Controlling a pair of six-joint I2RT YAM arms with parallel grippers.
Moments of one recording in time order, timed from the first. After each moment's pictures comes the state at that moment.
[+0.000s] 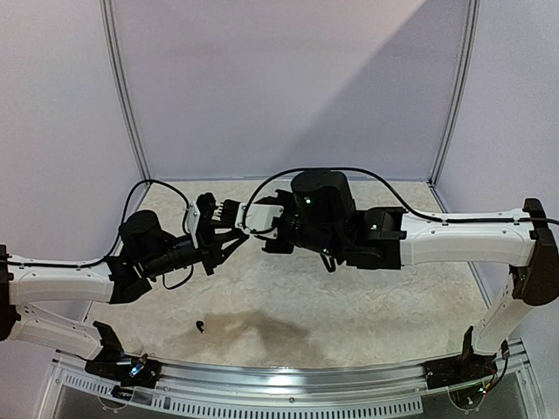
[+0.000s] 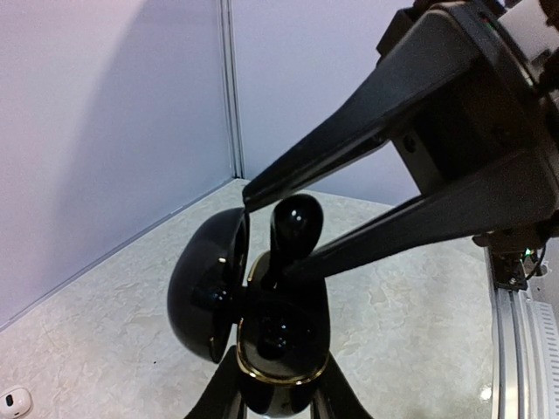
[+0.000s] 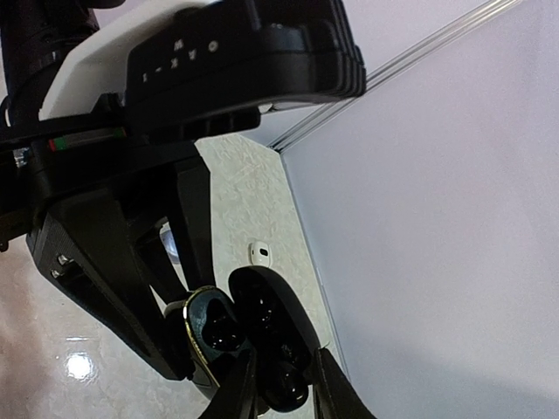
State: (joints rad) left arm -0.79 1.15 0.47 0.67 0.26 0.03; right arm 1.21 1.69 1.39 0.02 0.33 -0.75
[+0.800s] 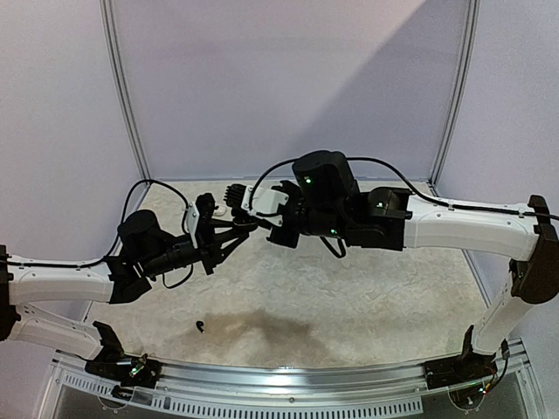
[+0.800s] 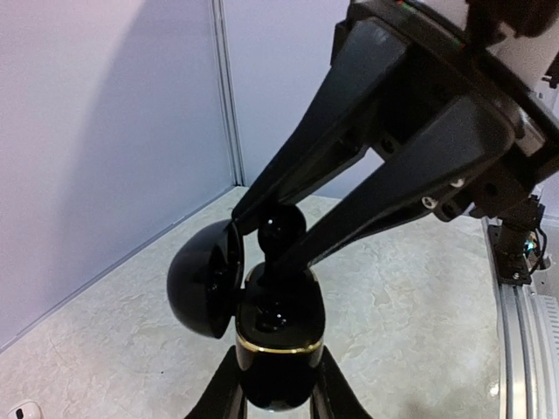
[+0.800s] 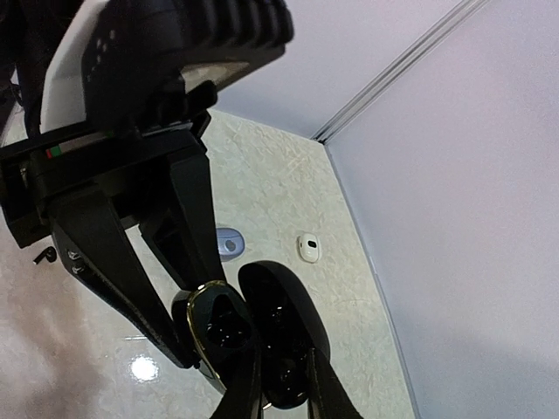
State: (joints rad) left arm -0.79 1.14 0.47 0.68 0.28 0.06; right arm 1.15 1.69 1.49 -0.17 0.19 -0.60
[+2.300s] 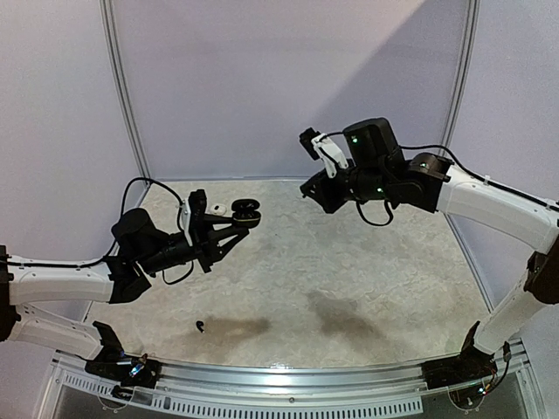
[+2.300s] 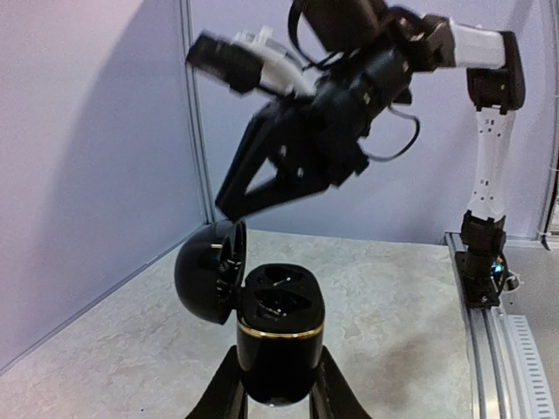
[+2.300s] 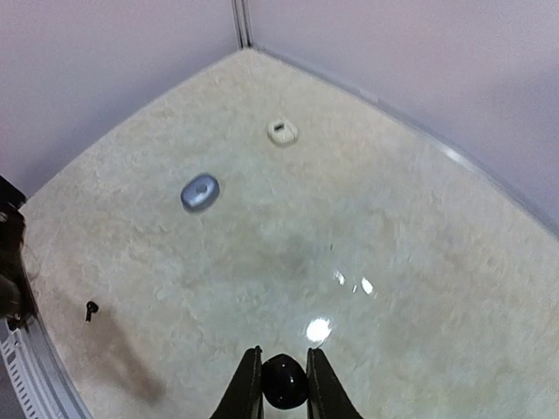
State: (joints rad) left arm -0.78 1.14 0.46 0.79 0.38 0.03; right arm 0.91 1.57 1.49 -0.44 0.06 0.08
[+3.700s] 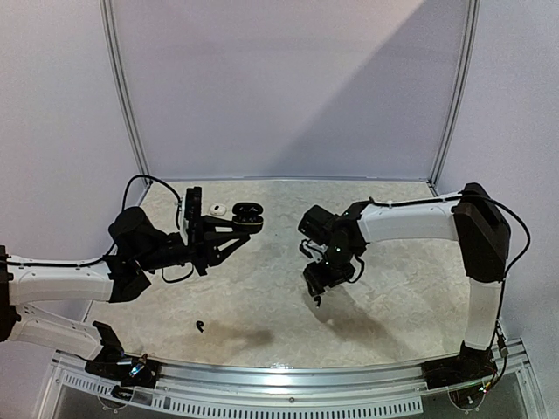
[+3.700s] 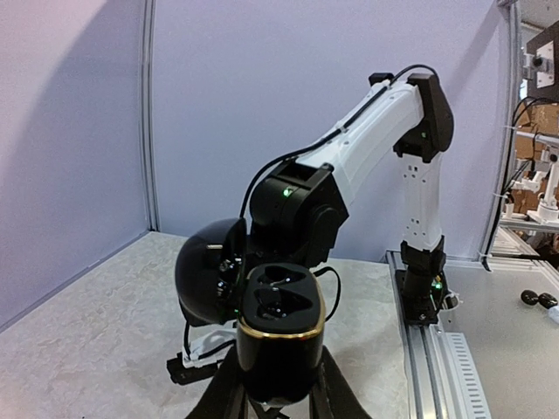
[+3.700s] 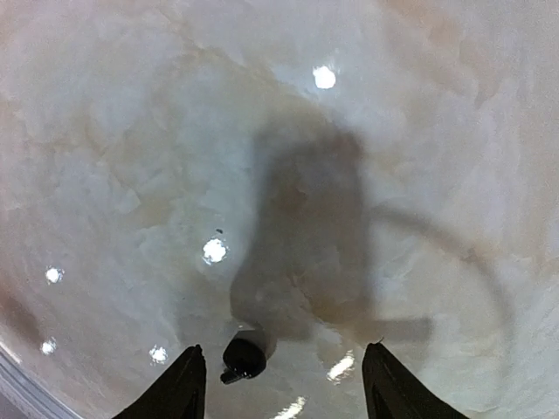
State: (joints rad) left arm -0.77 1.14 0.47 0.83 0.53 -0.13; right arm 0.89 1.99 1.41 -0.79 -0.06 0.39
